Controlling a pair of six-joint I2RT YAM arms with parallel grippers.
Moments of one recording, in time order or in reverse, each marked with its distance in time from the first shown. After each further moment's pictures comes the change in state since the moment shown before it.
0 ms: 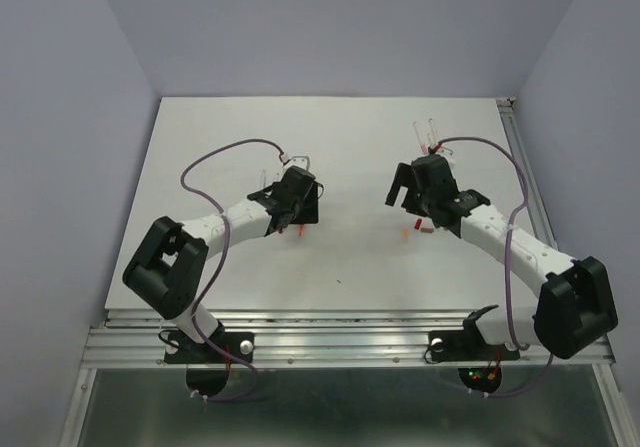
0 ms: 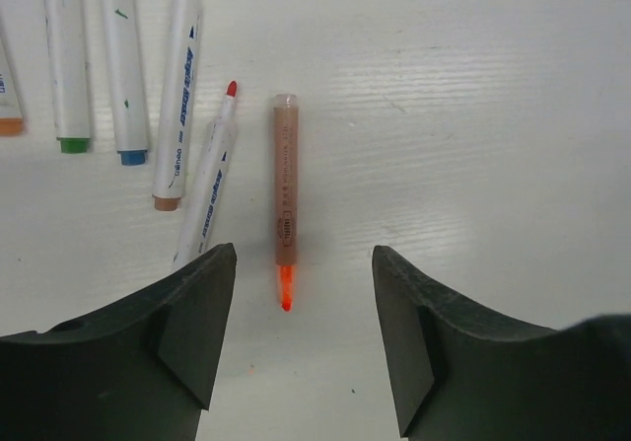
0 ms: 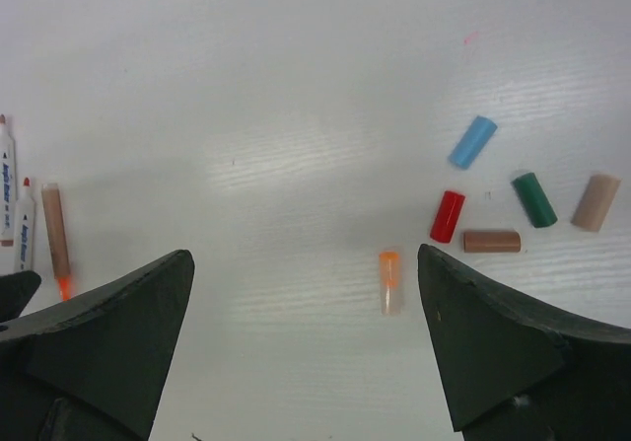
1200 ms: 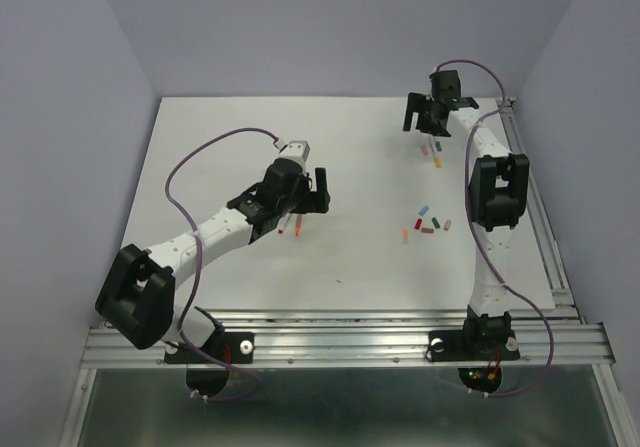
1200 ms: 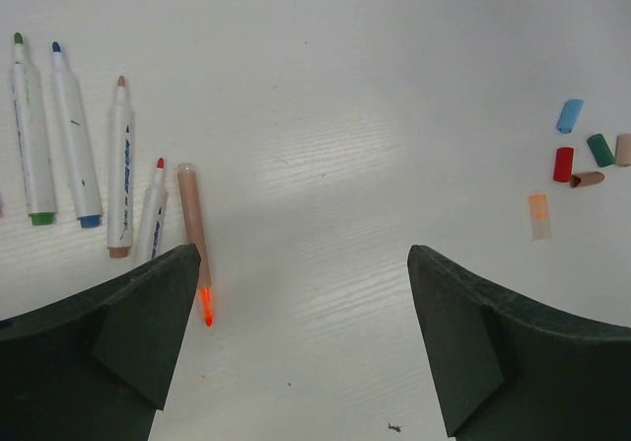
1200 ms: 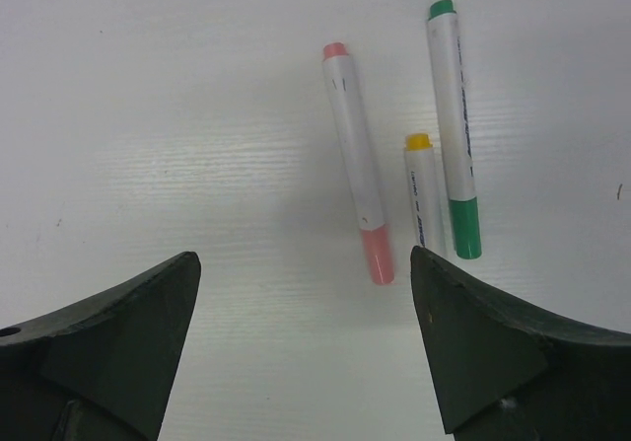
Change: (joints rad) left arm 0.000 -0.220 -0.027 0.114 0.122 0.044; right arm -0.370 1.028 1.197 -0.208 -0.246 -0.443
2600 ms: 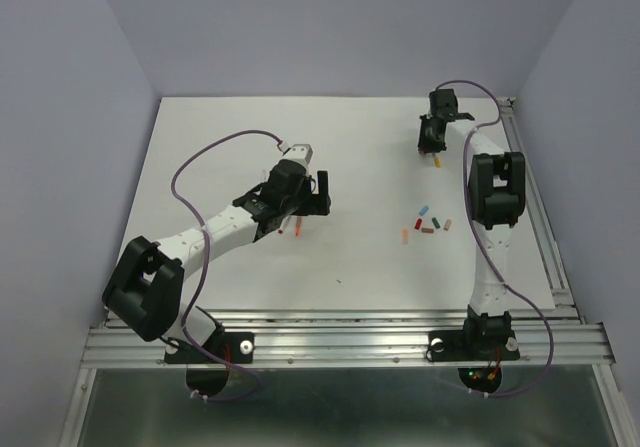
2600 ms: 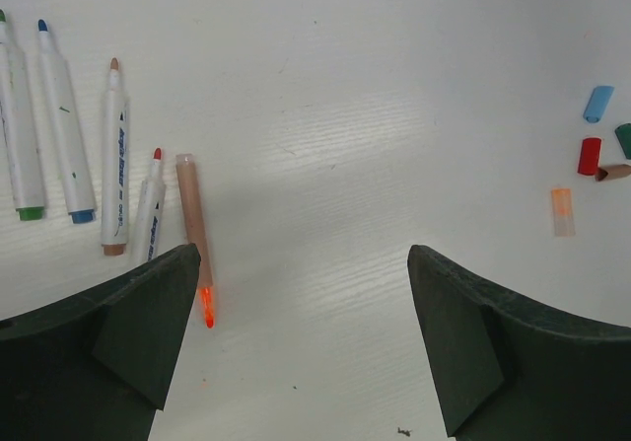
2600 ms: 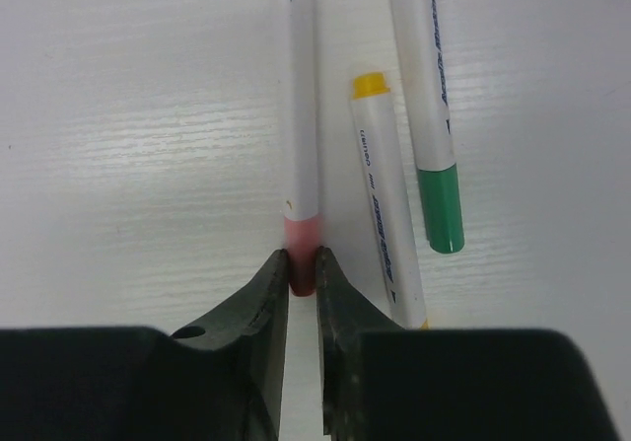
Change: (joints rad) left arm 0.000 0.053 0.000 0.007 0.005 -0.001; right arm -0.024 0.035 -0.149 0.068 0.016 -0.016
